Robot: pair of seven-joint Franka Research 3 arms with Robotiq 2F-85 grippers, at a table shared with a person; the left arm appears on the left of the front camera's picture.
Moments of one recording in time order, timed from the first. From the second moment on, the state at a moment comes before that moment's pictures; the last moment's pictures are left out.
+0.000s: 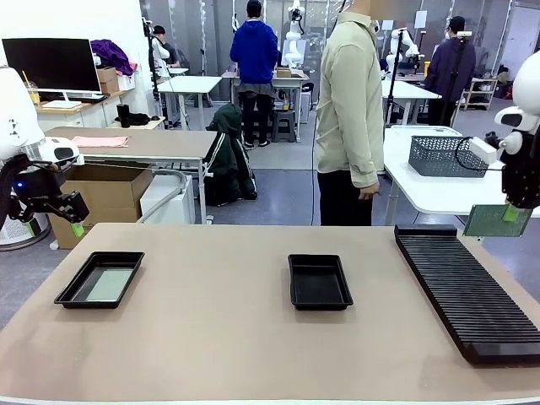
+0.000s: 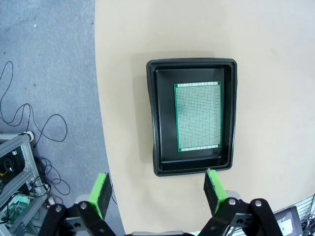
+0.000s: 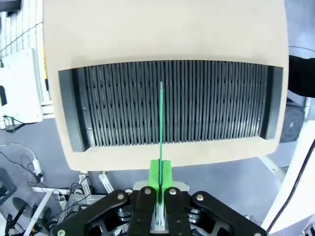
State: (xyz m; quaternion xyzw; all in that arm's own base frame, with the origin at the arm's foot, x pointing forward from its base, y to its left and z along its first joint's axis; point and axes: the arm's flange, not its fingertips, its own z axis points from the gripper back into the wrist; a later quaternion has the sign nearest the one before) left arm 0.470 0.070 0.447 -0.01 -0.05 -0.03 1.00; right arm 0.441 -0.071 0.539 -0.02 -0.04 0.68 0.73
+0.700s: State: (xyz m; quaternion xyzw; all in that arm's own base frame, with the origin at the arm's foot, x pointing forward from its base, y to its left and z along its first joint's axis) left arm 0.470 0.070 0.447 -0.01 -0.05 -0.03 1.00; right arm 0.407 -0.072 0.652 -0.02 -0.04 0.68 0.73
